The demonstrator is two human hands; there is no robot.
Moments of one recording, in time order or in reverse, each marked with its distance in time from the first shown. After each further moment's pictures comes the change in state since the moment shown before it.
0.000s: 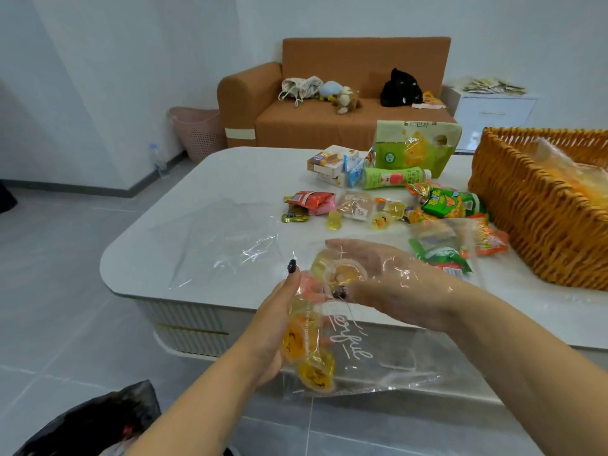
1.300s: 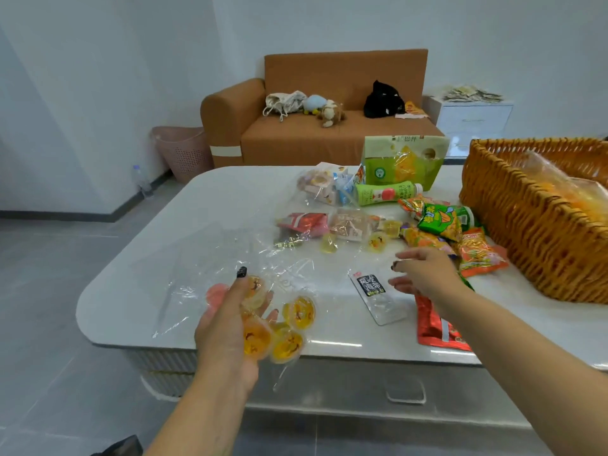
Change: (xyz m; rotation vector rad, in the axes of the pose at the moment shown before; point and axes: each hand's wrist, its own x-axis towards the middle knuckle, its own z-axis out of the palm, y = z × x) left_hand 0.026 0.039 -0.023 -0.443 0.487 0.215; right_hand 0.058 0.058 -0.074 0.225 0.763 0.335
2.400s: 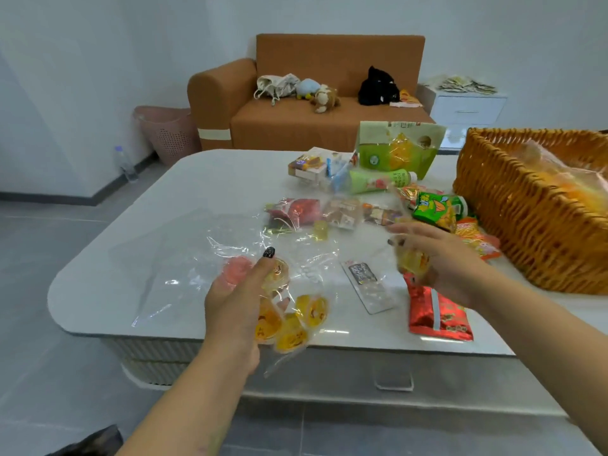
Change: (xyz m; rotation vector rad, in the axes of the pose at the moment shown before) left_hand 0.005 -0.011 0.018 0.259 -0.085 0.067; right_hand -0.015 -0.014 -0.027 0.145 -0.272 -0.082
